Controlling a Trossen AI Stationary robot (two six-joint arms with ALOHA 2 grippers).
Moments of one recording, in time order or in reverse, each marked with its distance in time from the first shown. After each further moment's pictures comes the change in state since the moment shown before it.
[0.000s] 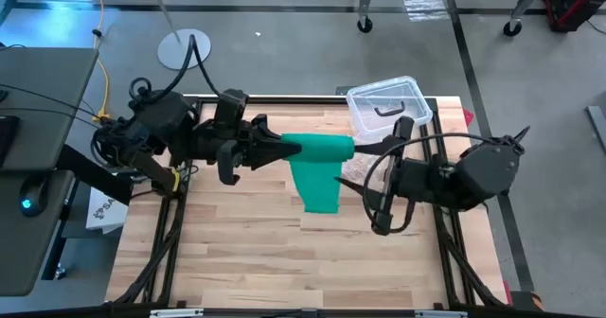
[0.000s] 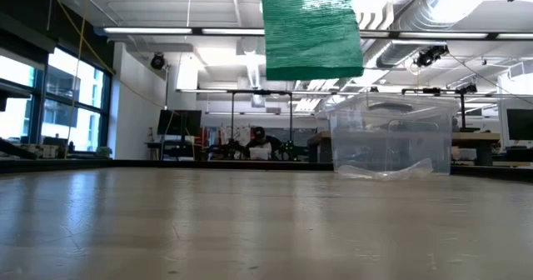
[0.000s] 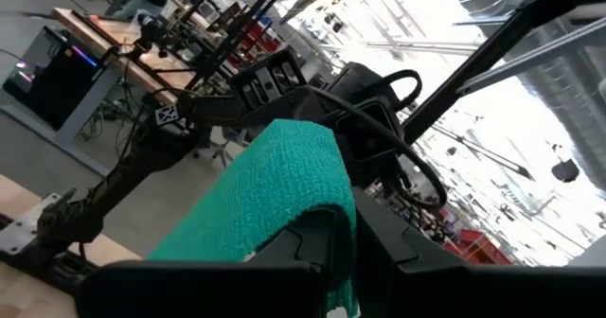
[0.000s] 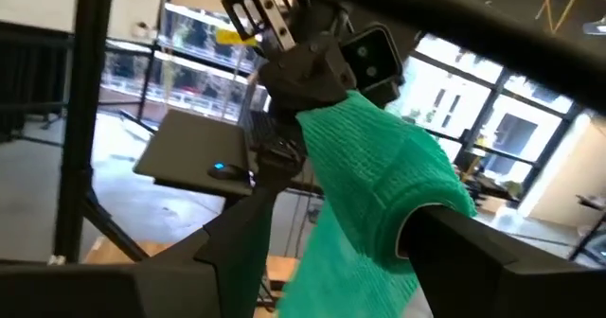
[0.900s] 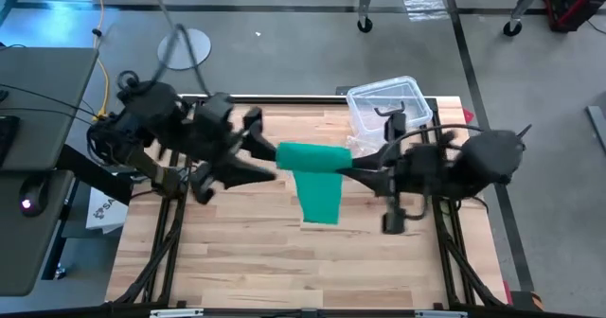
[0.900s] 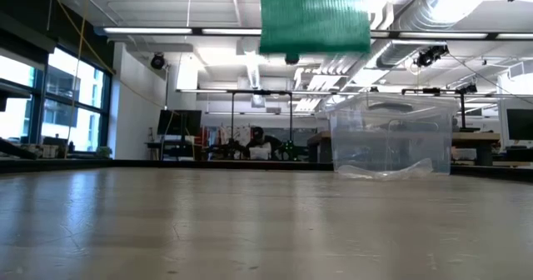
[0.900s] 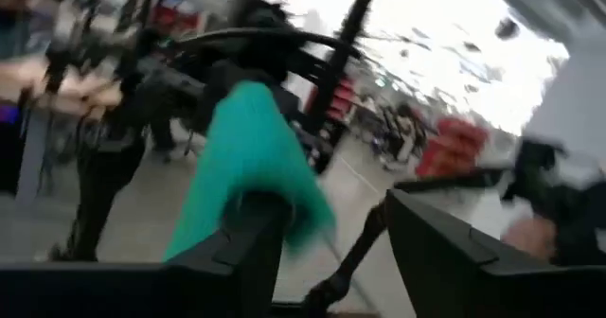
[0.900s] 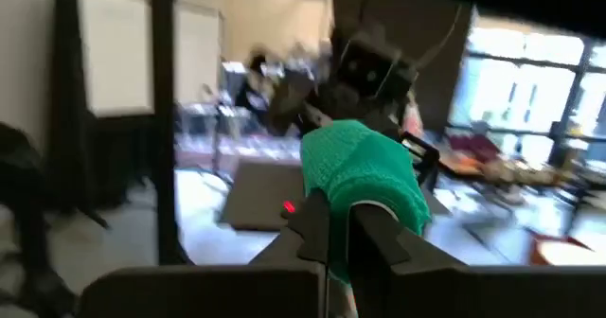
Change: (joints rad) left arm 0.026 -0.059 -0.002 -0.078 0.293 0.382; right arm -0.024 -0.039 -0.003 0.074 -0.198 0.183
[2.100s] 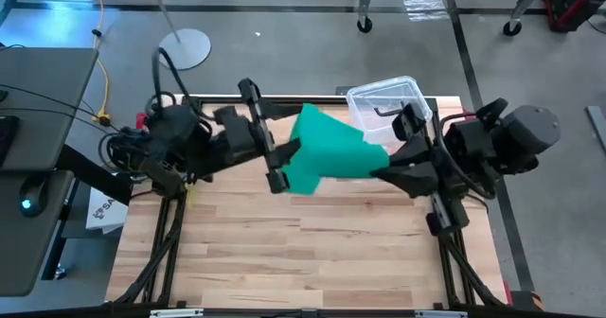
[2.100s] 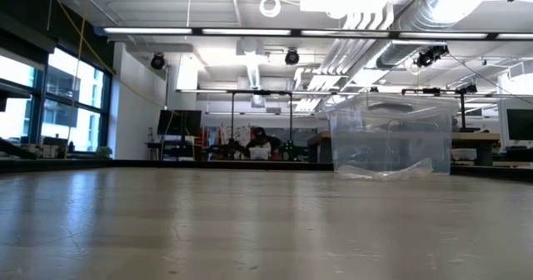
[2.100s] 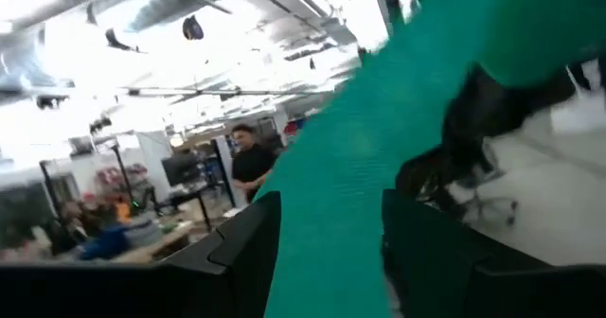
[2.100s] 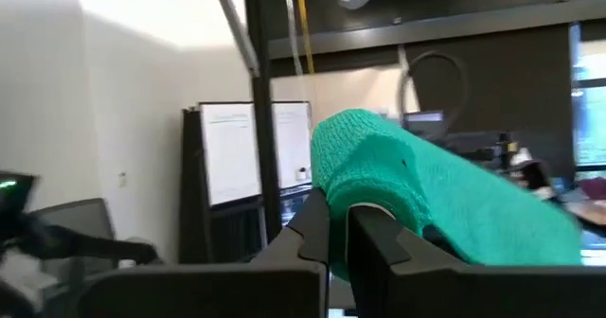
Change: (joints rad) left arm -0.053 0.139 0.001 0.394 -0.670 0.823; right arm -0.012 -0.042 0.004 0.136 -0.262 0.143
